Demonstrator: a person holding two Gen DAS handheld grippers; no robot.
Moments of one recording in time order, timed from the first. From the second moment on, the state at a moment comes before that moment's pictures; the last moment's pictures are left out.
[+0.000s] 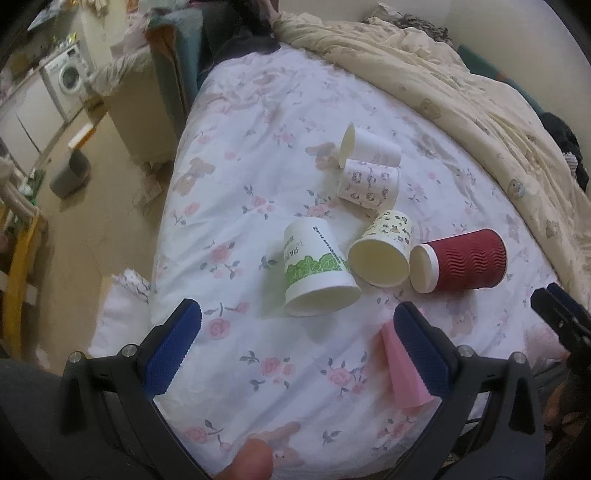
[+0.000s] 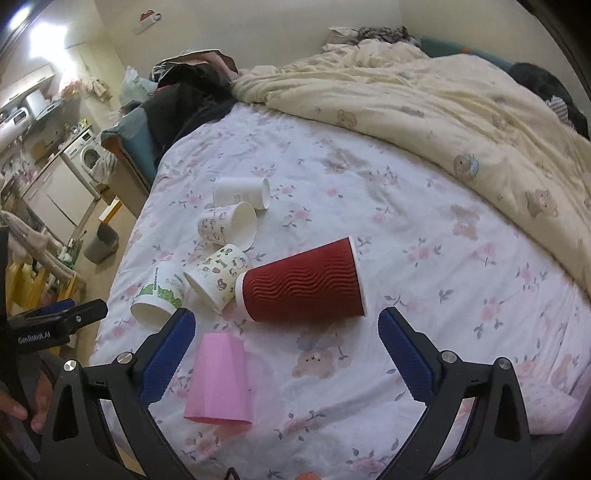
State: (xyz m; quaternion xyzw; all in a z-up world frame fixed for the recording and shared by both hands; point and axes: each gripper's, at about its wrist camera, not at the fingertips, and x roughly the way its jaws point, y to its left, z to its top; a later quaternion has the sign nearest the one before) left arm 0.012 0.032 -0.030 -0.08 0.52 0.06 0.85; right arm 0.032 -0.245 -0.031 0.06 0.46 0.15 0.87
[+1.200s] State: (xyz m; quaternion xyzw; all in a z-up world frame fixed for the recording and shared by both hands) left arm 0.068 -0.073 -0.138 -0.17 0.70 0.00 0.69; right arm 0.032 -0.307 -0.033 0.13 0.48 0.11 0.86
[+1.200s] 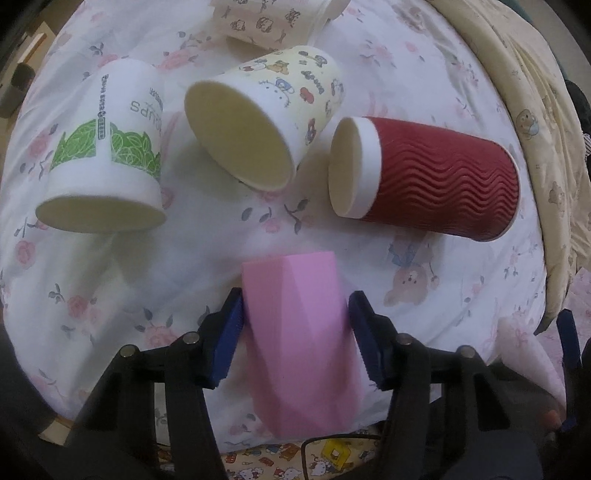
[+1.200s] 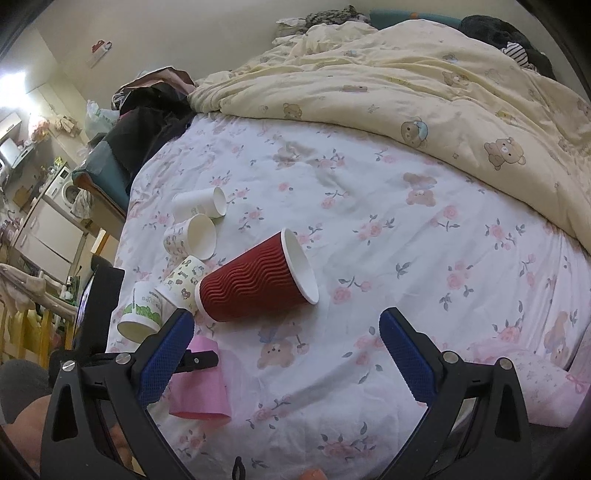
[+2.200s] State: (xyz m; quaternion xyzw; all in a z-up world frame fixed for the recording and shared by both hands) left arm 0.030 0.026 -0.070 -0.24 0.60 -0.05 0.77; right arm 0.027 -0.230 -0.061 0.11 0.53 0.20 0.82
